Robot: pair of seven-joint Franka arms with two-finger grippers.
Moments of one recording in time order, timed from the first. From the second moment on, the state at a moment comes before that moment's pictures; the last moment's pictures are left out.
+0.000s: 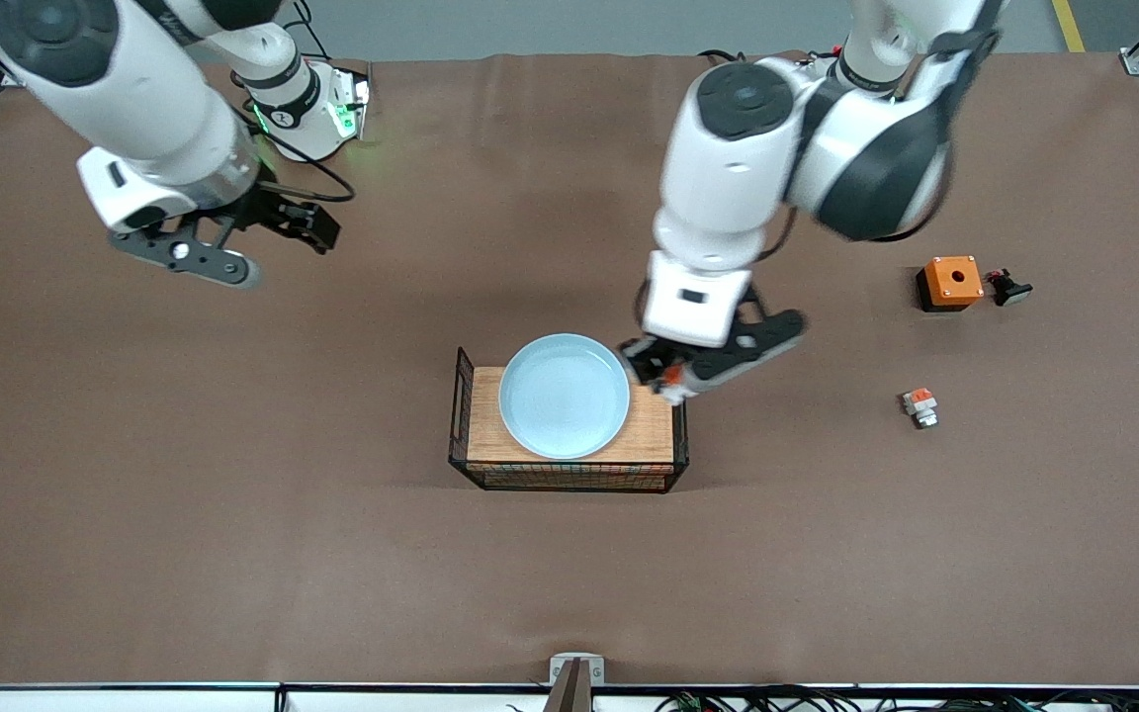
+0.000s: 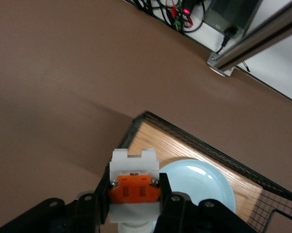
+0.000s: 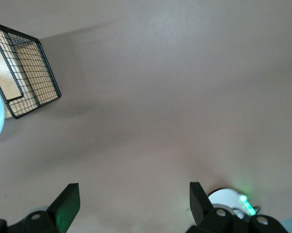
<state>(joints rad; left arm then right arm) -0.45 0.43 -0.18 -1.25 0.20 1.89 -1.13 0.48 0.12 -0.03 -1.47 0.00 1.40 0.79</state>
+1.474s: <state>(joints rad) 0.20 0.42 -0.18 -1.70 0.16 2.11 -0.26 0.78 0.50 -0.03 -1.54 0.00 2.11 2.03</state>
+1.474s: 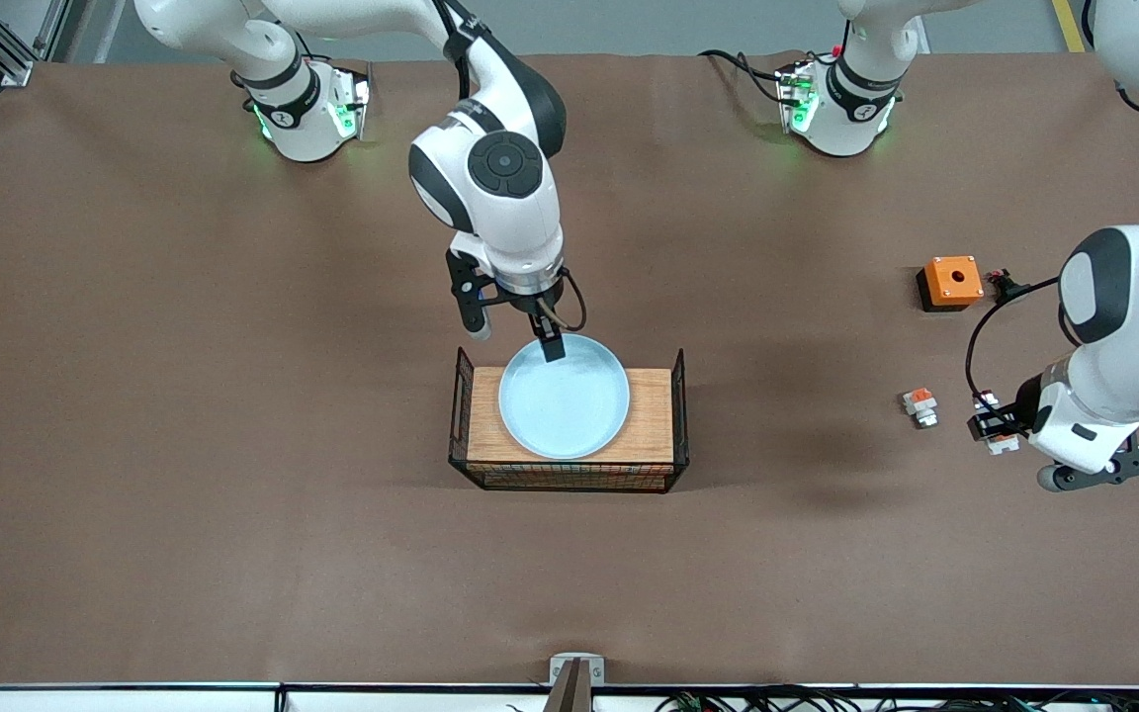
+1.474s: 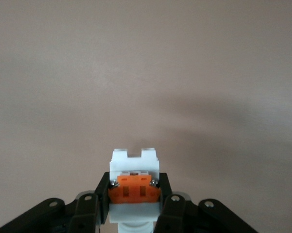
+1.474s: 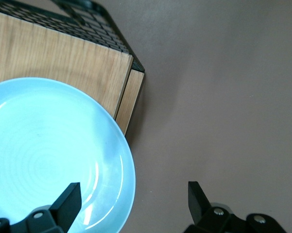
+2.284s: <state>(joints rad) 0.32 0.53 -0.18 -1.96 0.28 2.54 -0.24 0.78 0.56 -0.03 -1.50 0.00 2.14 2.03</state>
